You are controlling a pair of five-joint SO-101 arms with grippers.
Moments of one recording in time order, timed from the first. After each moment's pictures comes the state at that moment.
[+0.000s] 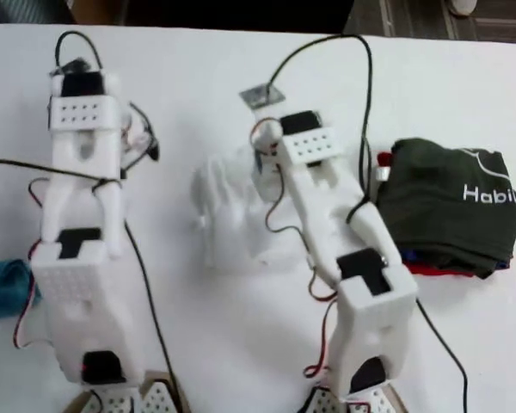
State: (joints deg) left arm -11.8 30.8 -33.5 98.9 37.6; right arm -21.2 24.1 -10.5 82.5 9.6
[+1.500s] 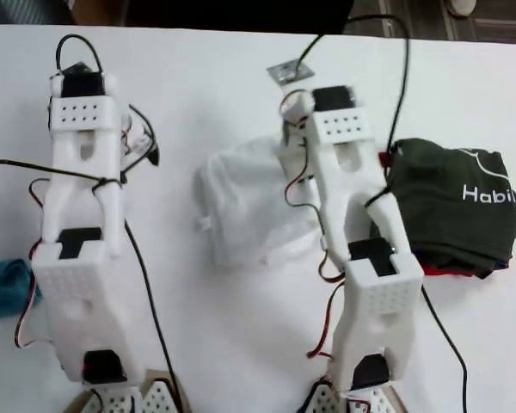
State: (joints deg) left arm -11.8 30.8 -33.5 100.4 37.6; right arm -12.8 28.1 -29.5 94.2 16.0
